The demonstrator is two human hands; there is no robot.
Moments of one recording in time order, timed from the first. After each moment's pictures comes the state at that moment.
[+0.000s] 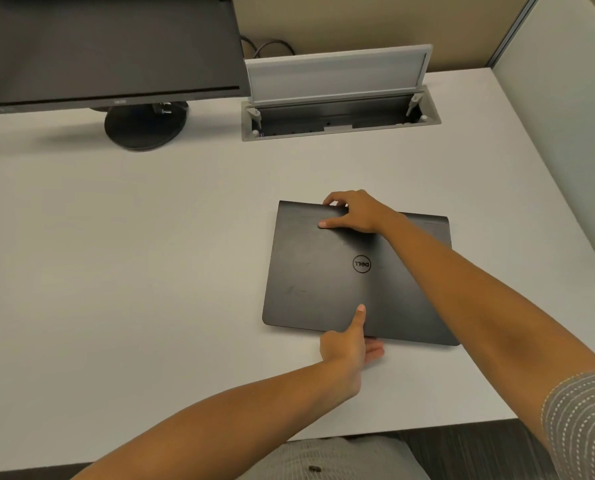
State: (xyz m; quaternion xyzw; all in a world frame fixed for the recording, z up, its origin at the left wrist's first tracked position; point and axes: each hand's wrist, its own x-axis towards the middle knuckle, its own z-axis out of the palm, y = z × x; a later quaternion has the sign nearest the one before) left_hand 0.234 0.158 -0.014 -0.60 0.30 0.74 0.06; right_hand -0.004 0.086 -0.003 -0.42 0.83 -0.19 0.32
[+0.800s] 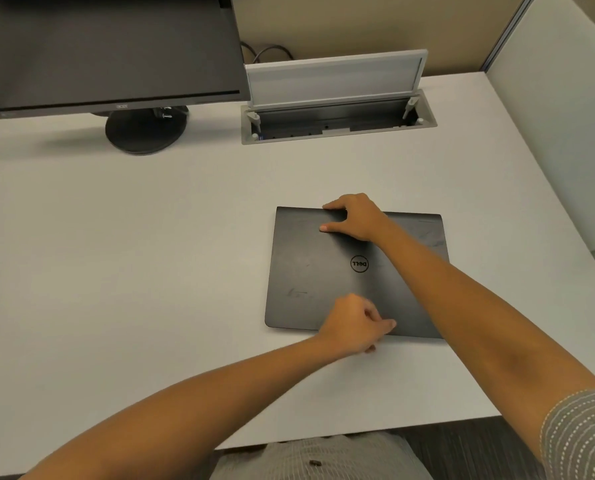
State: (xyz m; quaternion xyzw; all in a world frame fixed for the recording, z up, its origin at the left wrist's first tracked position) left_hand 0.225 0.117 0.015 -0.25 0.74 0.60 0.18; right_hand 0.016 0.090 0.005 -0.41 0.86 -0.19 0.24
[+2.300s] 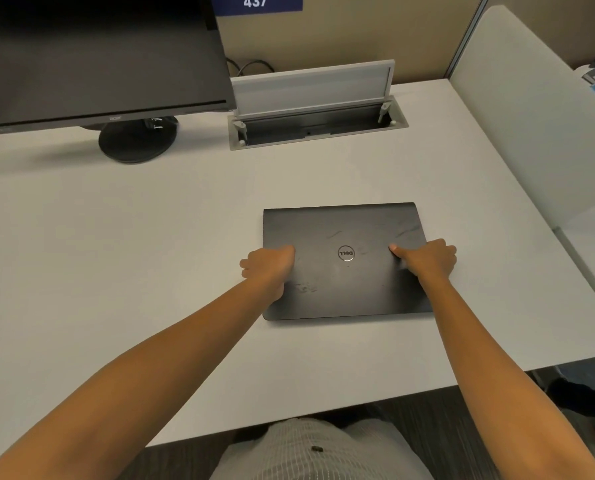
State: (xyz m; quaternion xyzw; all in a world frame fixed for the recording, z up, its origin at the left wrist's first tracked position) left_hand 0.219 0.022 0.030 -0.63 0.60 0.48 0.05; right_hand 0.062 0.239 0.003 0.12 0.95 -0.26 0.14
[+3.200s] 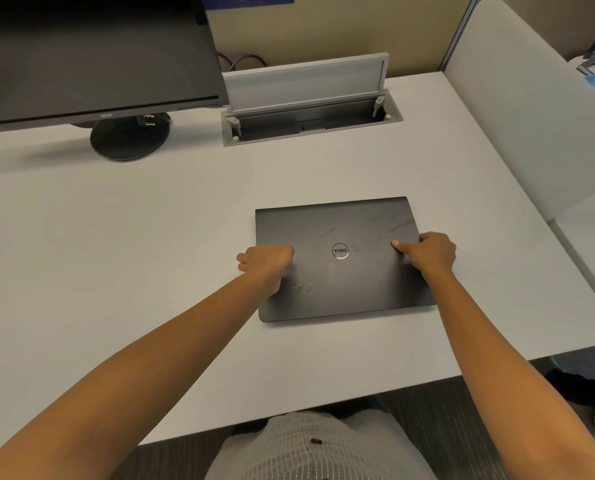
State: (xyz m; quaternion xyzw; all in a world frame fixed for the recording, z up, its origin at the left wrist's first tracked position) left_hand 0.215 0.023 0.028 -0.61 0.64 0.45 0.09; right_hand 0.056 0.255 0.006 0.07 0.94 -0.30 0.16
